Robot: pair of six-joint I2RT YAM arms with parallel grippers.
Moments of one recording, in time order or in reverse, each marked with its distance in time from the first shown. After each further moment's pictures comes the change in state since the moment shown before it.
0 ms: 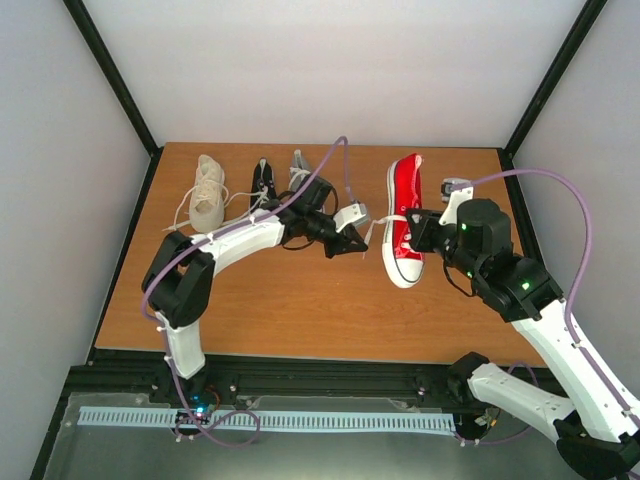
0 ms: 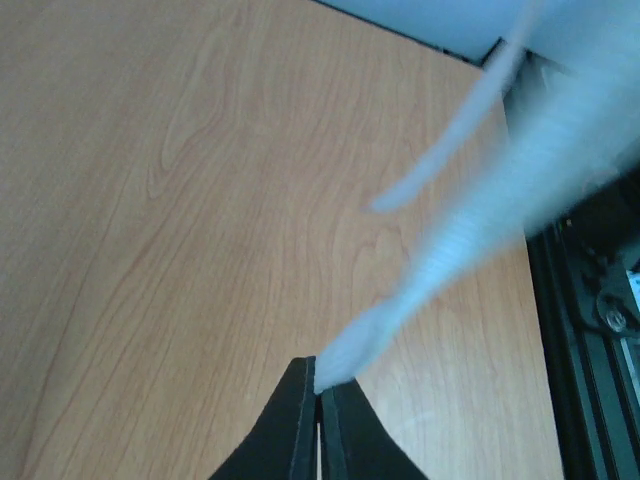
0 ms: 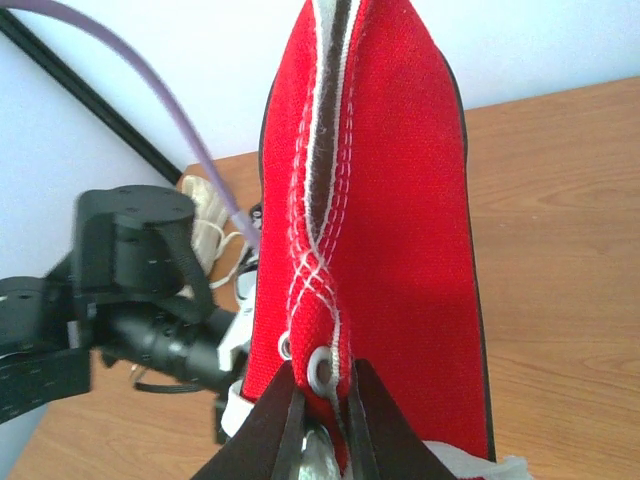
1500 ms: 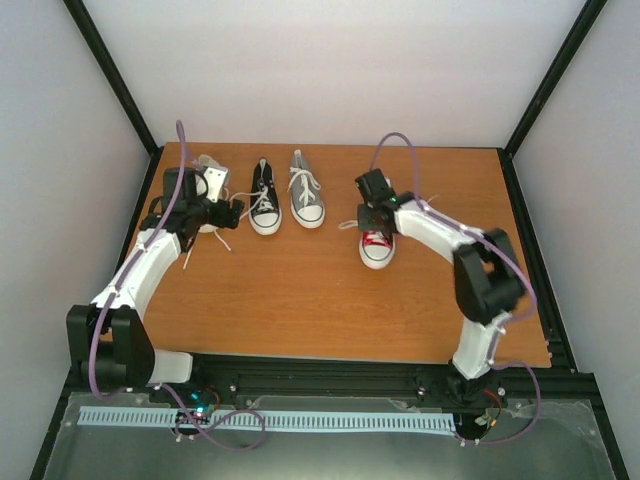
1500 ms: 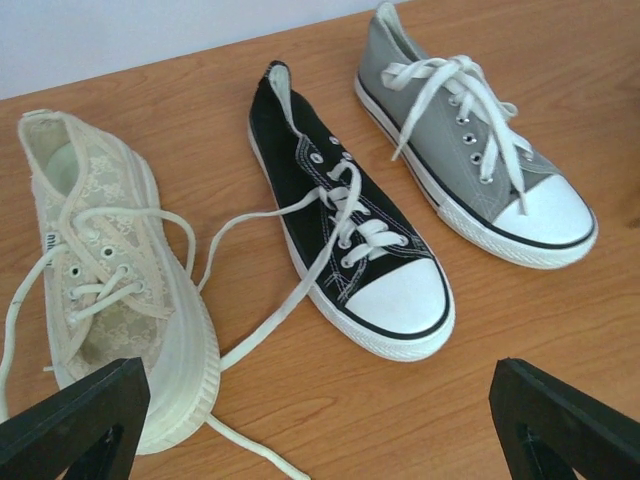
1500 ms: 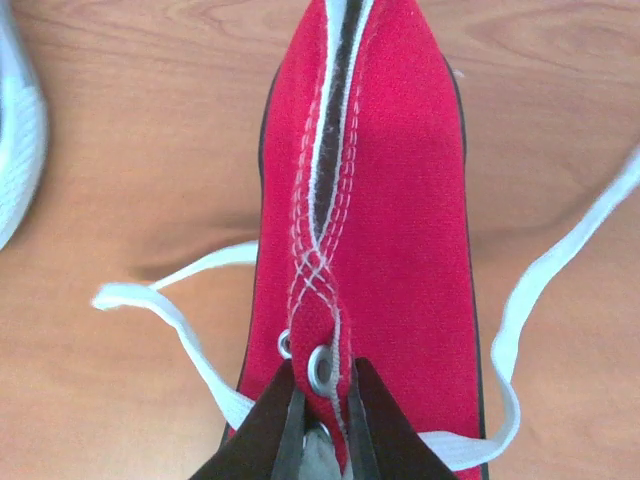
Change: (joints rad) left arm 0.618 -0.523 -0.369 -0.011 -0.578 -0.102; right arm -0.076 1.082 0.290 0.133 0.199 -0.187
